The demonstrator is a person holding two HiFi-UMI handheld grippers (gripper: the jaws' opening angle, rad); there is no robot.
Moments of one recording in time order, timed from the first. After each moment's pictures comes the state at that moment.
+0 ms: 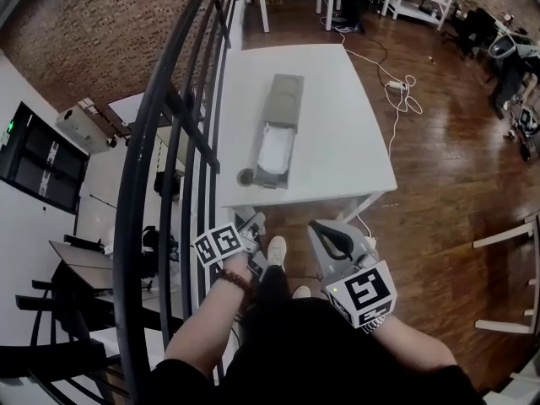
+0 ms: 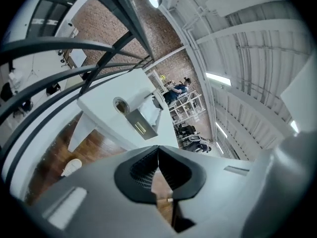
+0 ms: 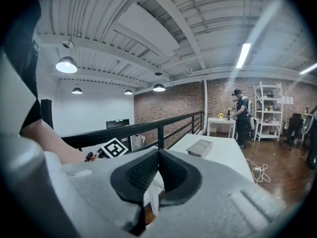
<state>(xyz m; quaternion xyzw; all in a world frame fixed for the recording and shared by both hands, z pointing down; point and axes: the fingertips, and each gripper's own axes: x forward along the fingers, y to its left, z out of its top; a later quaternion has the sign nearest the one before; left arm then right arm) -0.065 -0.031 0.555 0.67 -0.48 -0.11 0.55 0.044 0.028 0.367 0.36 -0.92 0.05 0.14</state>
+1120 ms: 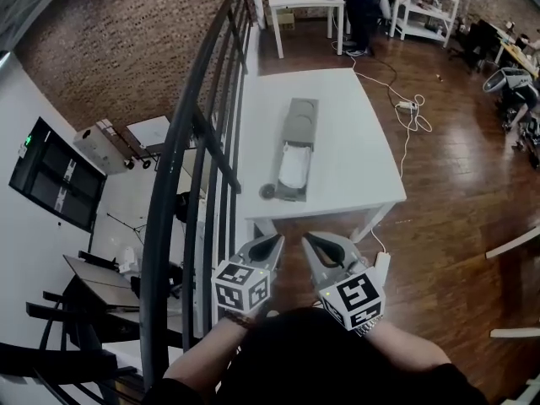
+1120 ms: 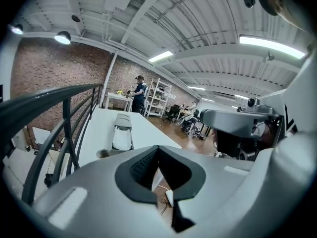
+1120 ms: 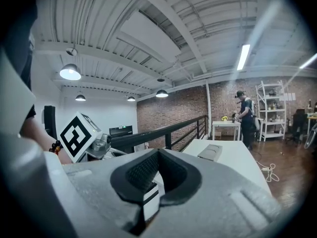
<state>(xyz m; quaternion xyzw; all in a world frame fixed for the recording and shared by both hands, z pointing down) -0.046 0.046 0.420 0.84 -0.47 0.09 0.24 -0.004 0.061 0.352 0.35 -0.93 0.06 0.10</state>
